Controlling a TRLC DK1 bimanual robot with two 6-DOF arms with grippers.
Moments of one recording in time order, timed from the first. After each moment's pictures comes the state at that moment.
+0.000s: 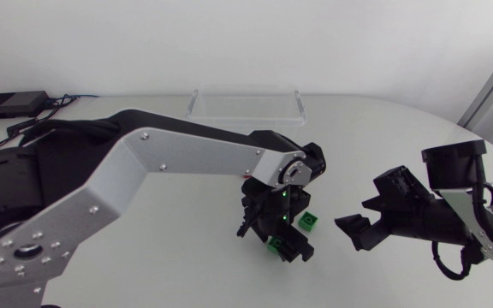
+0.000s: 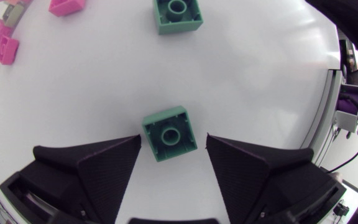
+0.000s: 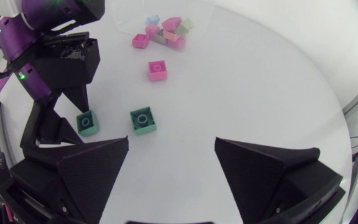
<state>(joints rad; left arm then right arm) -0.91 2.28 1.67 -0.94 0.14 -0.02 0.15 1.12 0.47 -0.24 -0.22 -0.29</state>
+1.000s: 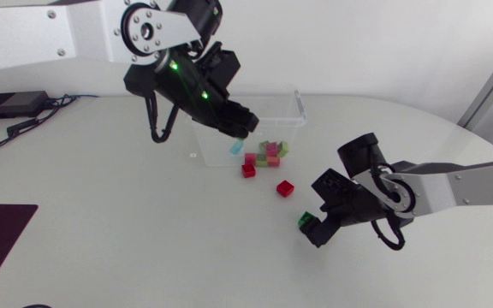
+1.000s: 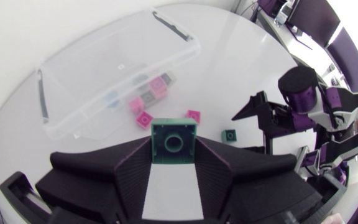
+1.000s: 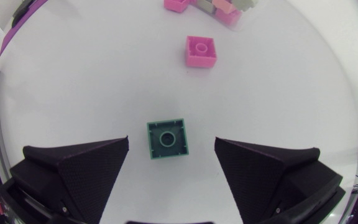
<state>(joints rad) -0.56 1.80 1.62 -0.75 0.17 0.05 0.35 1.62 0.68 -0.18 -0.15 -0.35</state>
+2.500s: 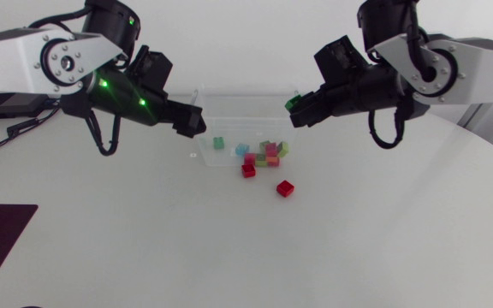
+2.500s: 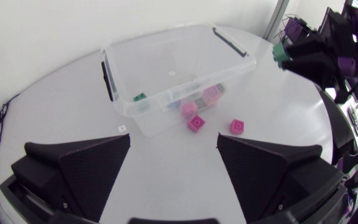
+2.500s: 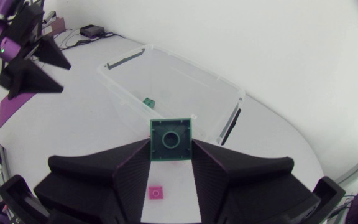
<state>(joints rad) -0.35 1.60 1.29 -0.51 0.18 0.08 0.37 1.56 1.22 -0.31 -0.13 -0.23</state>
